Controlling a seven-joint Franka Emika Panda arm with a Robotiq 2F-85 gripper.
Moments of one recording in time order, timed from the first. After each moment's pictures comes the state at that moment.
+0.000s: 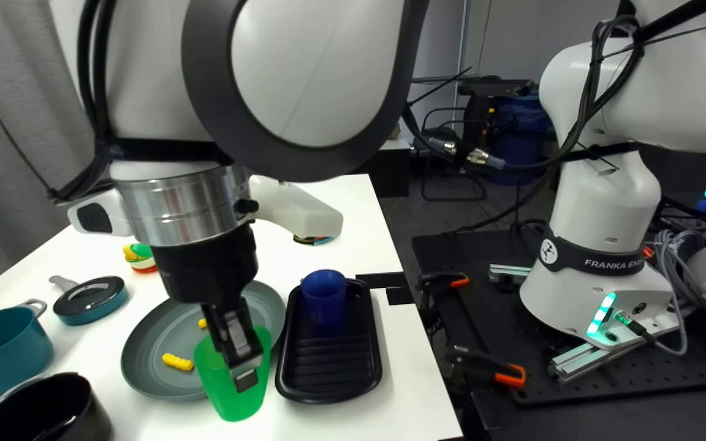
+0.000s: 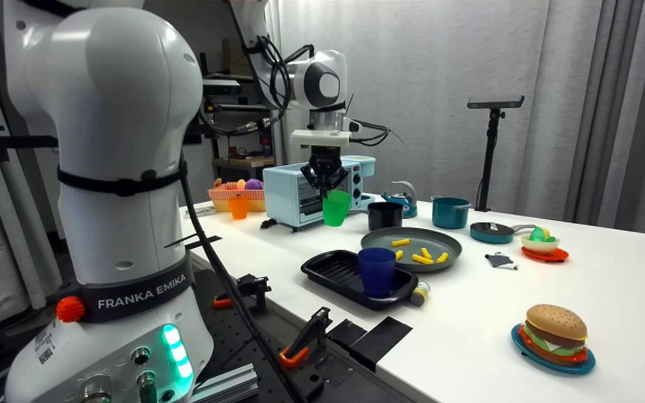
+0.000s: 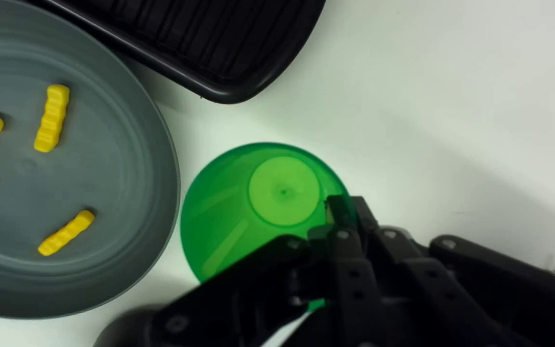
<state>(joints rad) 0.20 0.11 0.09 -2.39 0.11 2.51 -0.33</state>
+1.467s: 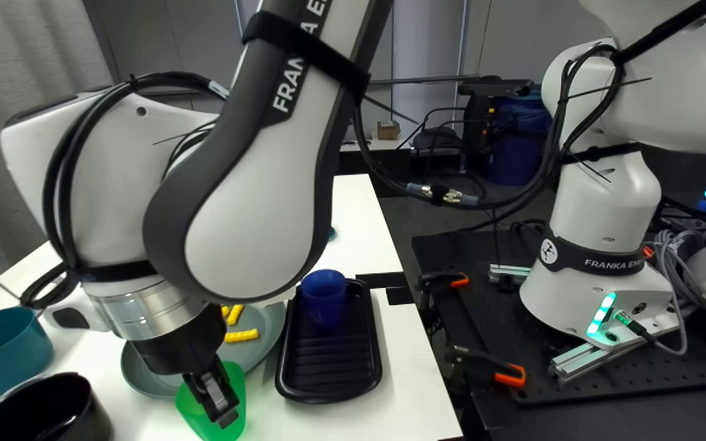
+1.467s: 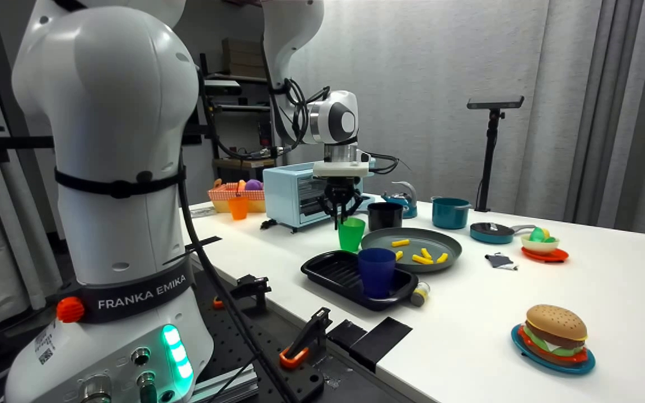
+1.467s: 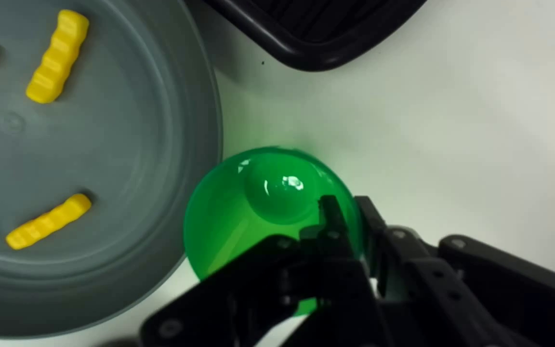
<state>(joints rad) 0.15 0.40 0.11 -2.21 -0.09 2.55 -0.34</state>
